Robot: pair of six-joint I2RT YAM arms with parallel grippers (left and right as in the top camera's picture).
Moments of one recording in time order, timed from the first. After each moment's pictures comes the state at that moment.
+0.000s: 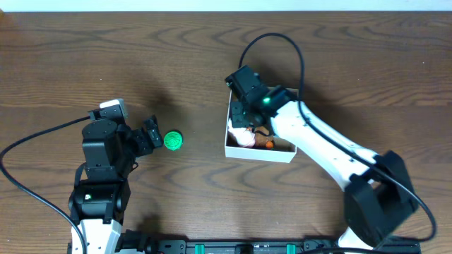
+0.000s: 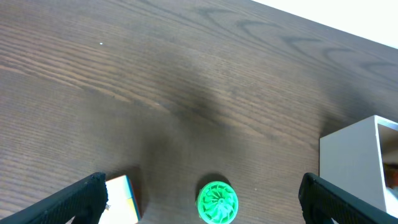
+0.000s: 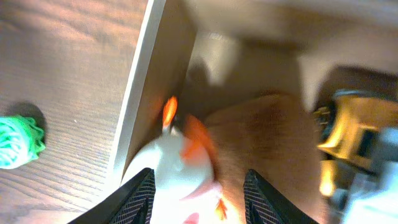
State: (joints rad) left arm 0.01 0.83 0.67 -0.47 0.02 -0.27; right arm 0.64 1.80 1.40 -0.75 0.07 0.54
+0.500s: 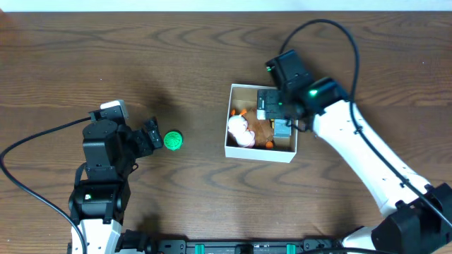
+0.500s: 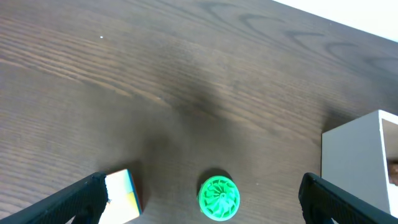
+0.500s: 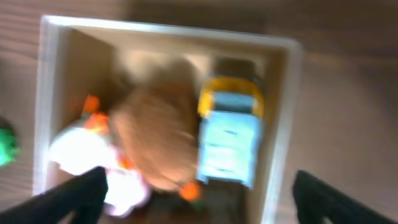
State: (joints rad) left arm 0.01 0.83 0.67 -0.49 0.02 -0.27; right arm 0.47 1.63 1.40 -0.97 0.09 0.50
